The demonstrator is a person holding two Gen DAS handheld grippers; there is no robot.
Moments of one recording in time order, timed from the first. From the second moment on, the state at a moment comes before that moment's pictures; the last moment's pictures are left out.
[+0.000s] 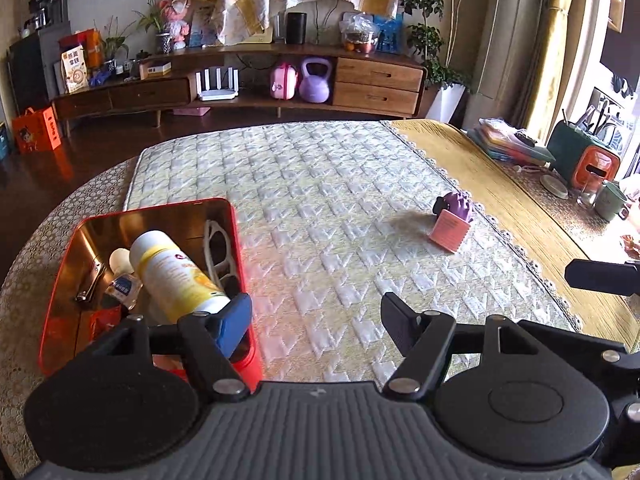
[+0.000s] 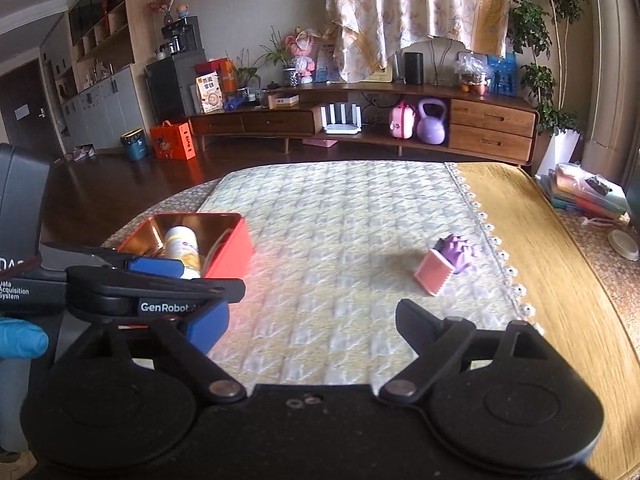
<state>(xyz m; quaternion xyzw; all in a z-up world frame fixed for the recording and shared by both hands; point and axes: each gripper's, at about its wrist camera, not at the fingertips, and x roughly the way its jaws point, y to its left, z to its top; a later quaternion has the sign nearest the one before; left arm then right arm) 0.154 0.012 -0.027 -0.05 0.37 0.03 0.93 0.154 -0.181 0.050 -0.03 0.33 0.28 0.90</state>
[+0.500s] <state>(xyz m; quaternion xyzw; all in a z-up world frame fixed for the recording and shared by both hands) 0.212 -0.052 -0.046 -0.03 0.38 -0.03 0.93 0.227 -0.255 0.043 -0.03 0.34 0.20 0.92</state>
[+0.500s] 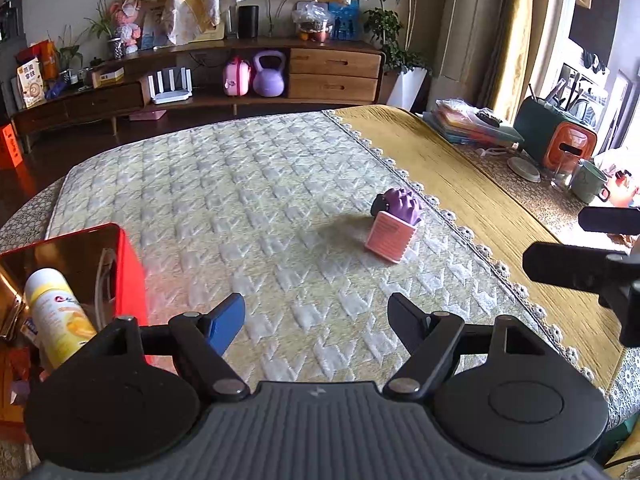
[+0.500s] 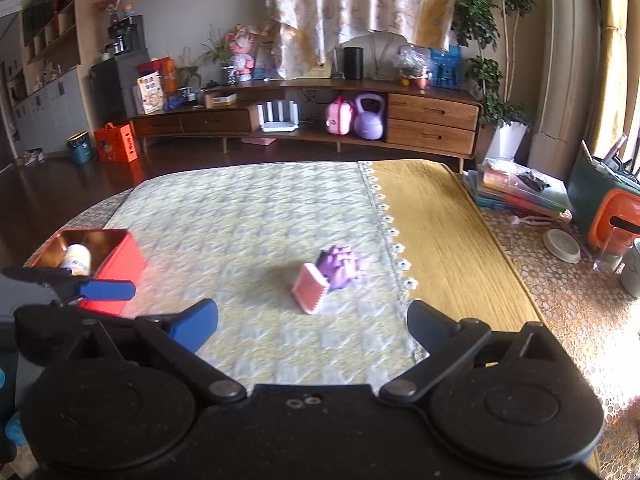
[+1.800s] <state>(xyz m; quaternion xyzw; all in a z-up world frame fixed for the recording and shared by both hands) 0.344 -0.111 -0.128 0.00 0.38 -0.12 0.91 0.418 -0.235 -0.055 0.09 0.49 0.17 0.85</state>
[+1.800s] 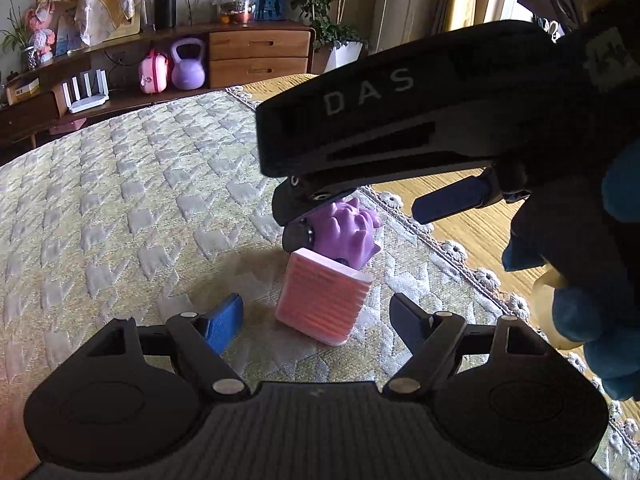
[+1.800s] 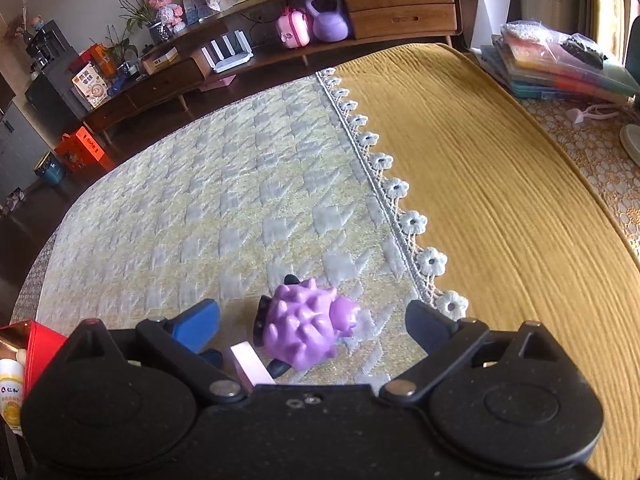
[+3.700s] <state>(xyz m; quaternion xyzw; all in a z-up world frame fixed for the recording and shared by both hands) 0.206 -0.042 -0.062 -0.03 0.41 -0.06 0.91 0.251 -0.229 0.009 0.07 0.46 0.24 0.85</state>
